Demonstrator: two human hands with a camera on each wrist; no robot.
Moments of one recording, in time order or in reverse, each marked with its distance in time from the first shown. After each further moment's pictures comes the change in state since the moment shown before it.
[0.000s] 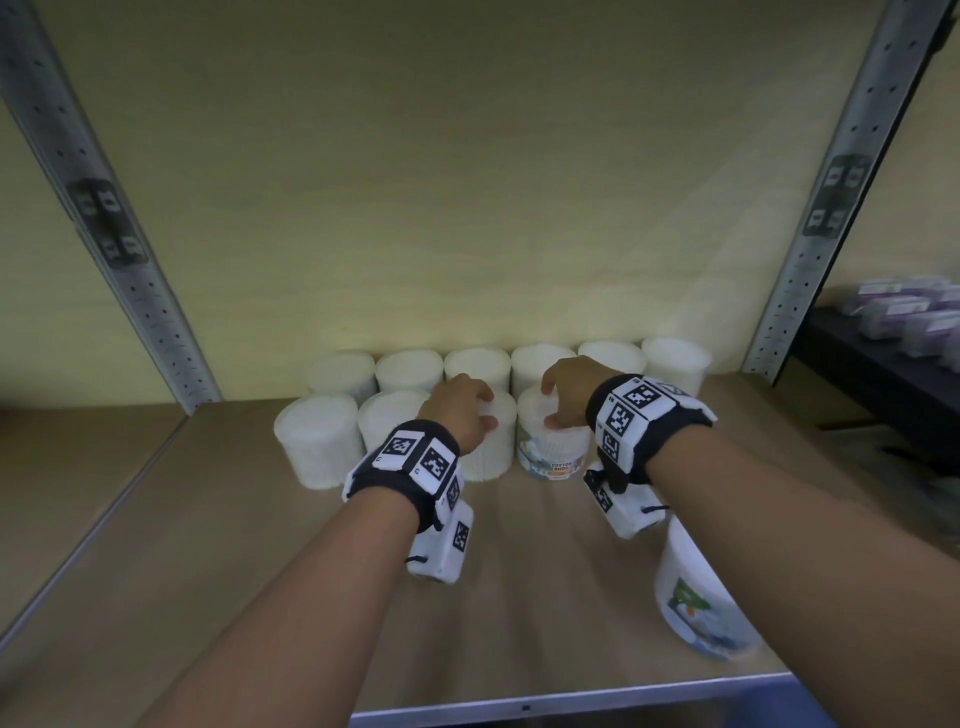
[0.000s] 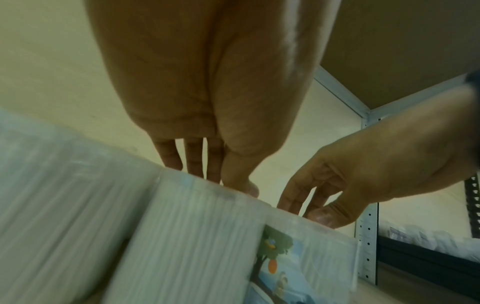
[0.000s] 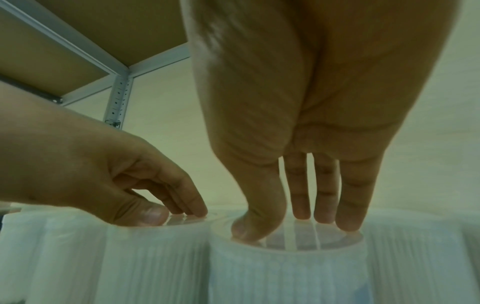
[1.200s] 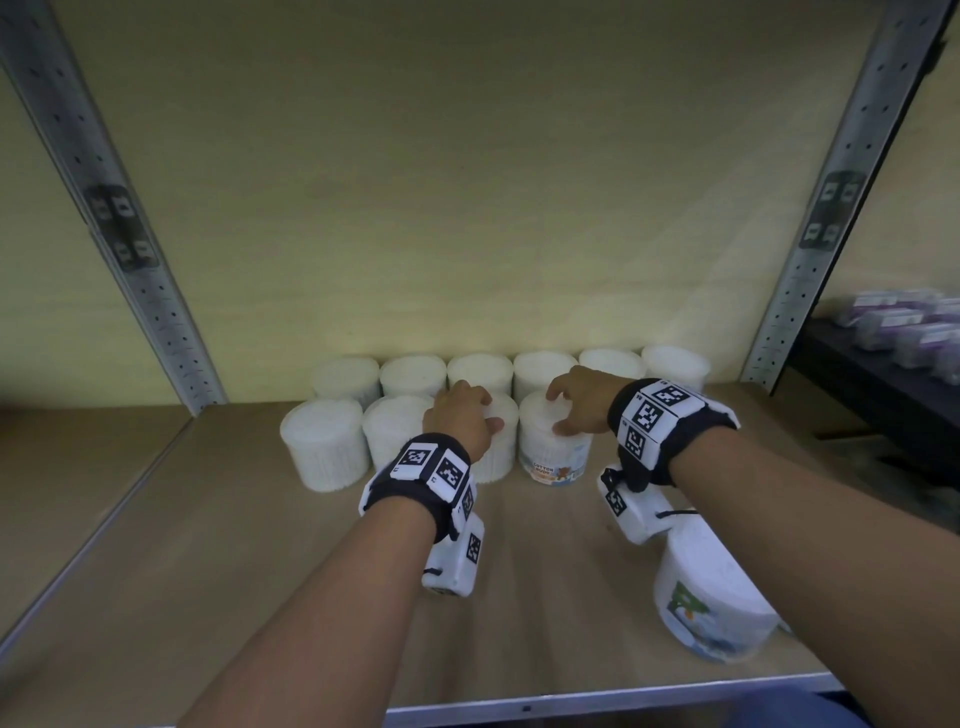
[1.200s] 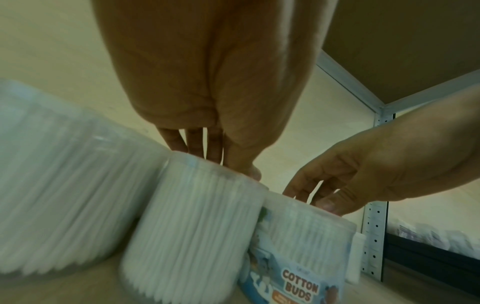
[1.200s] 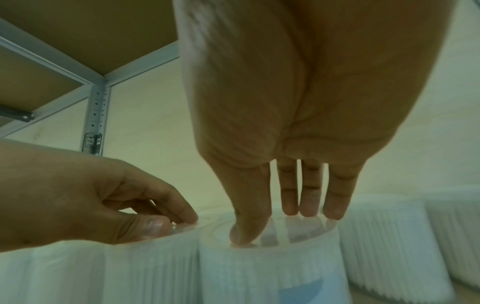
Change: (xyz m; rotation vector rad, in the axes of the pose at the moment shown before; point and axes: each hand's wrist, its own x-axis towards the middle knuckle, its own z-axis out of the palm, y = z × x) left_hand -0.002 0.002 0.009 -0.009 0.074 -0.066; right_hand -0.009 0.009 -0.003 0.053 -0.095 -0.018
